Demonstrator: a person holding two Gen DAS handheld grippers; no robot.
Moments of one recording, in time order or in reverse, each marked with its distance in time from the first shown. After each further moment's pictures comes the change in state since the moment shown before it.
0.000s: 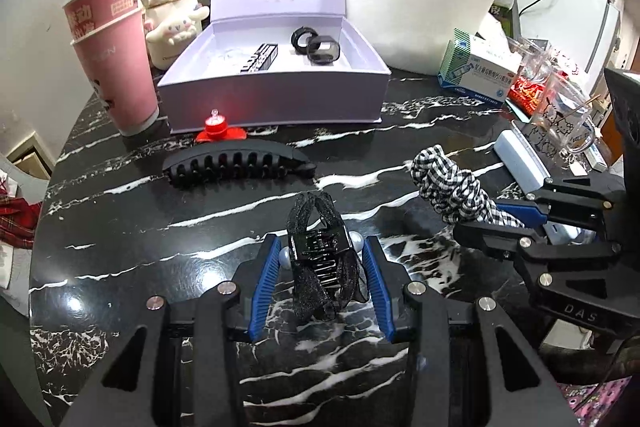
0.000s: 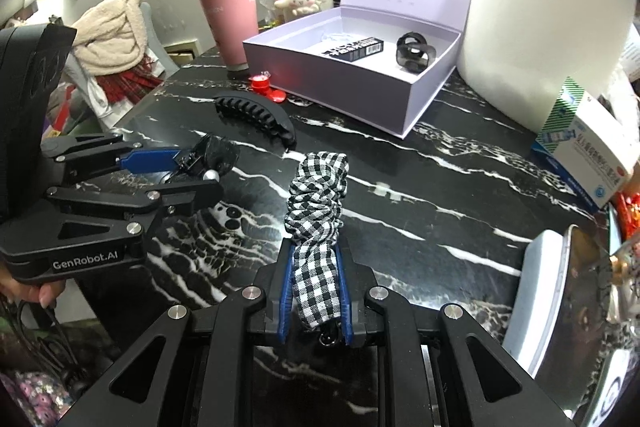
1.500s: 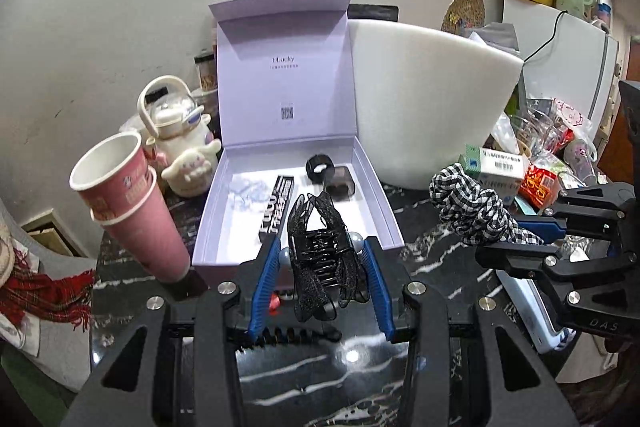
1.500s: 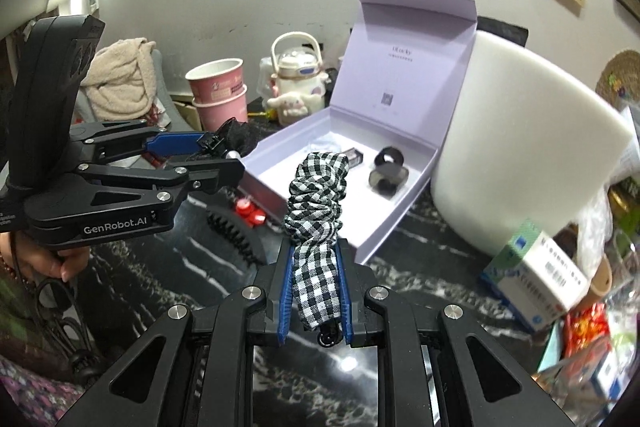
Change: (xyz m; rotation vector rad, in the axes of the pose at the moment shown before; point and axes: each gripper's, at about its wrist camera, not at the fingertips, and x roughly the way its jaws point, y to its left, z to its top) left arm -0.035 0.005 0.121 0.059 -0.197 0.053; right arm -0.056 -0.035 0.097 -0.089 -0.190 -0.014
